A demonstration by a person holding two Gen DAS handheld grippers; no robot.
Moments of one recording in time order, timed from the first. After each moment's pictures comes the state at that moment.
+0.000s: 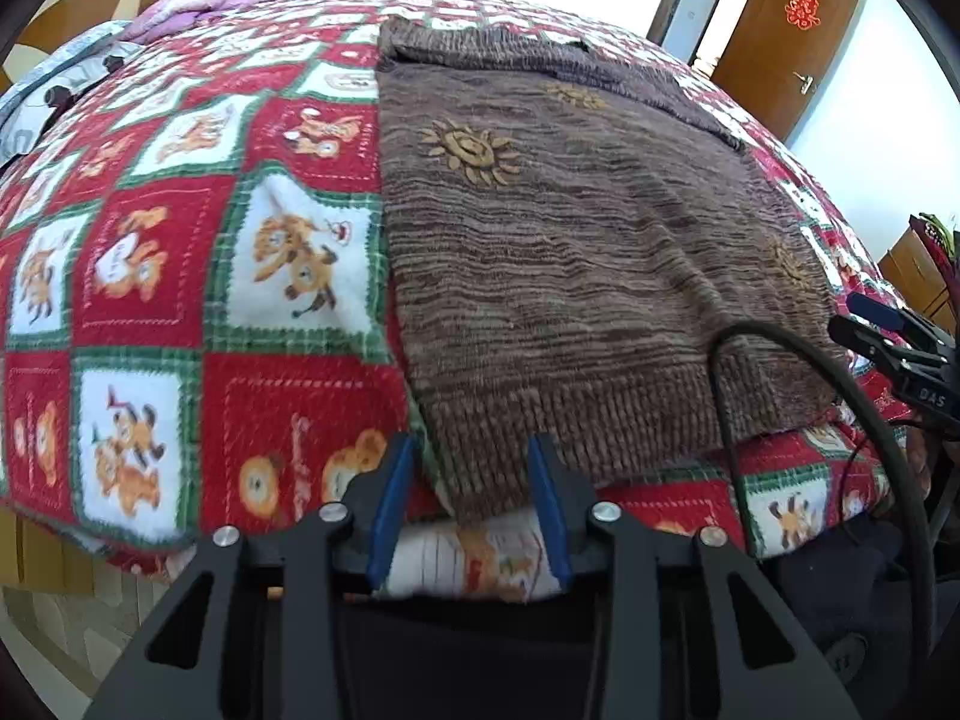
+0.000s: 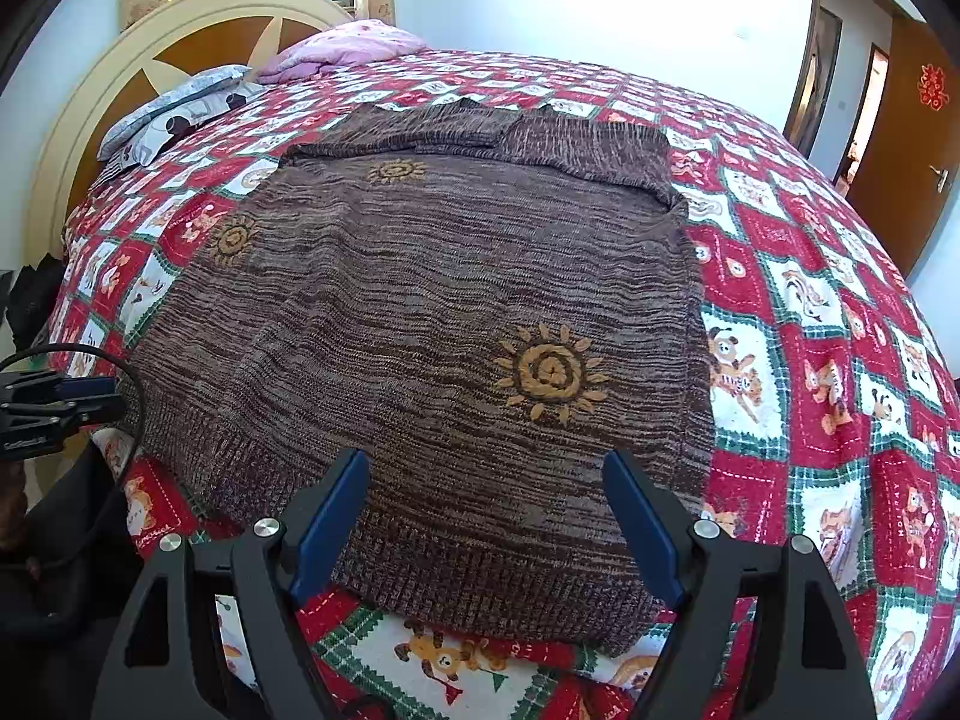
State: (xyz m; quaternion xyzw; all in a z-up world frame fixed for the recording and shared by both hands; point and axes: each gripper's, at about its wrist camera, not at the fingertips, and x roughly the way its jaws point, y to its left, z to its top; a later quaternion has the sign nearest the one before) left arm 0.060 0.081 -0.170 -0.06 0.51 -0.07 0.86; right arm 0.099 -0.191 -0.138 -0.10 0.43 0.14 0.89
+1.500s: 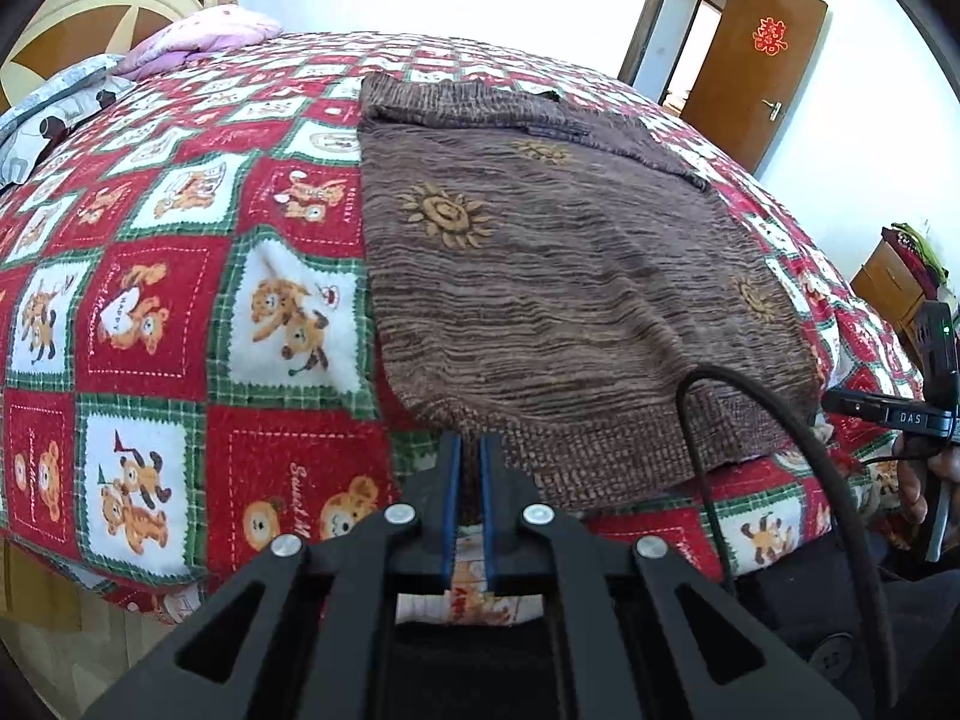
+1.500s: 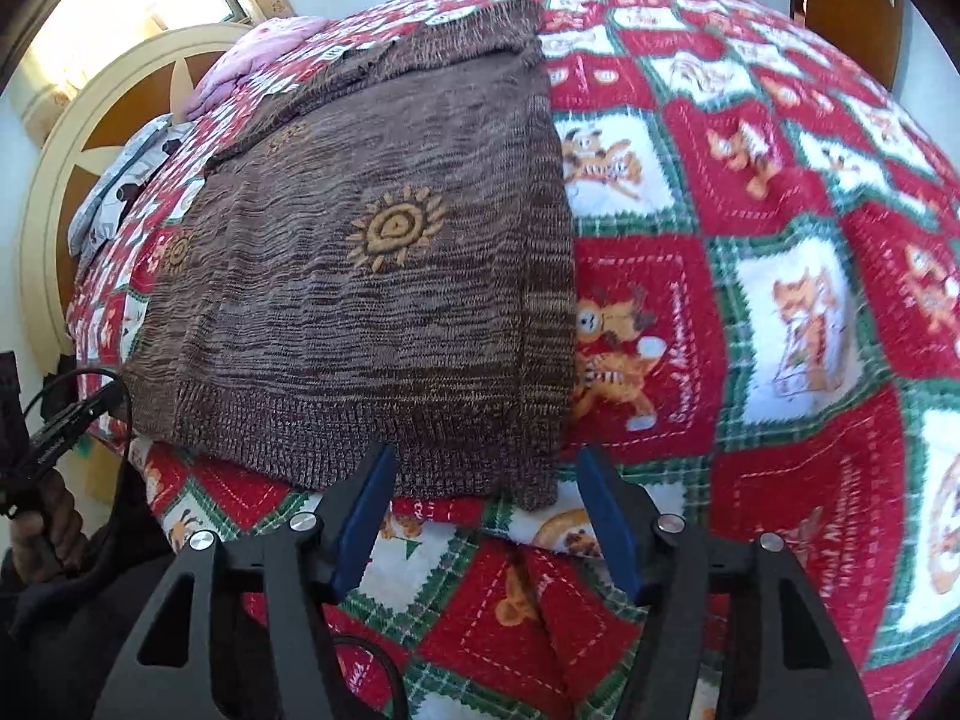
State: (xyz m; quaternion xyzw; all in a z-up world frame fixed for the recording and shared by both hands) left arm 0.062 0.087 -0.159 -0.07 0.46 -0.10 0.88; right arm 0.088 -0.286 -0.169 0.06 0.53 0.11 0.84
